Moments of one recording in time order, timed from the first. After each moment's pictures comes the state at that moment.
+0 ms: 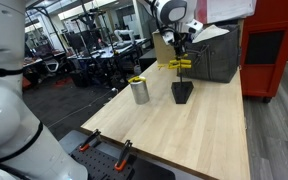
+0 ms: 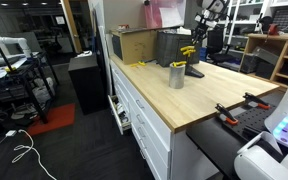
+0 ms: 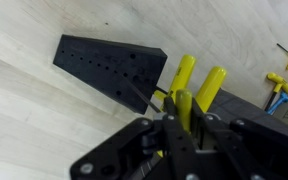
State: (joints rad) arm -0.28 0.51 -0.10 -1.65 0.54 2.27 0.23
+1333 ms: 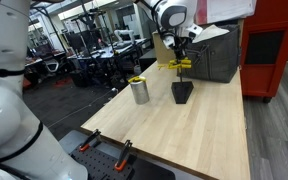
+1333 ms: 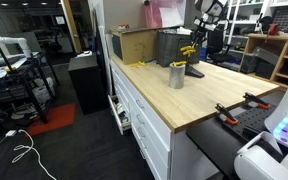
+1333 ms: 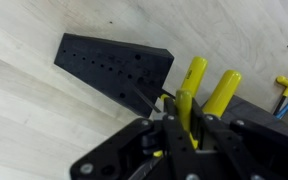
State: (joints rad) arm -0.28 0.55 -0.10 -1.64 0.53 2.30 0.22
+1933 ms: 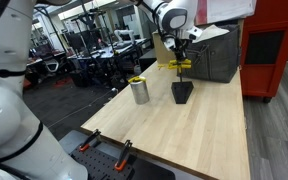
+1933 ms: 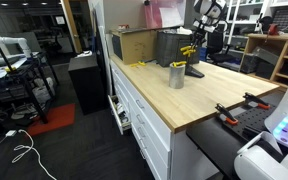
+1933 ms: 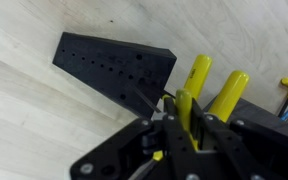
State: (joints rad) arm -0.27 0.58 -0.10 -1.62 0.52 2.30 0.22
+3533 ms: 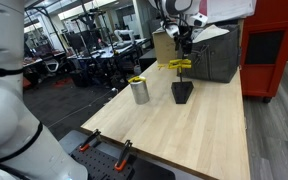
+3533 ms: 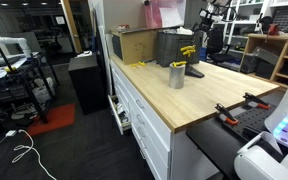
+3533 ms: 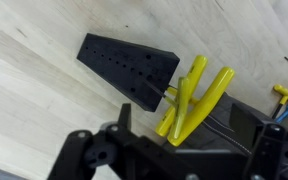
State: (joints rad) arm -0.31 0.50 -0.12 -1.58 0.47 2.12 0.19
